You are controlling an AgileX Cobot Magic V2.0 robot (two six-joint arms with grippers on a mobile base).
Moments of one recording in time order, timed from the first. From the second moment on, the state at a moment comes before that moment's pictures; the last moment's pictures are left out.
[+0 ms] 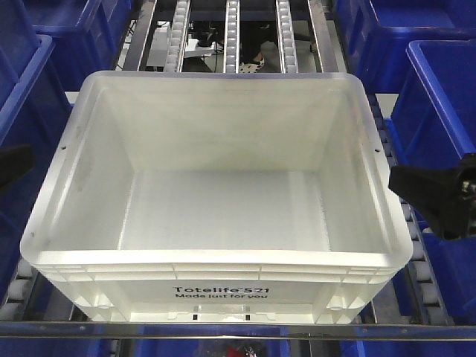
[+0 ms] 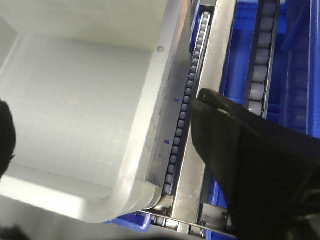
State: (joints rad) left arm -0.23 0.76 -0.80 -0.20 0.58 0.04; right arm 0.22 0.76 -0.80 0.37 0.66 -0.17
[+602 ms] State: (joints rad) left arm -0.23 1.09 -0.93 -0.05 0.57 -0.10; right arm 0.22 1.13 -1.06 0.32 0.70 -0.16
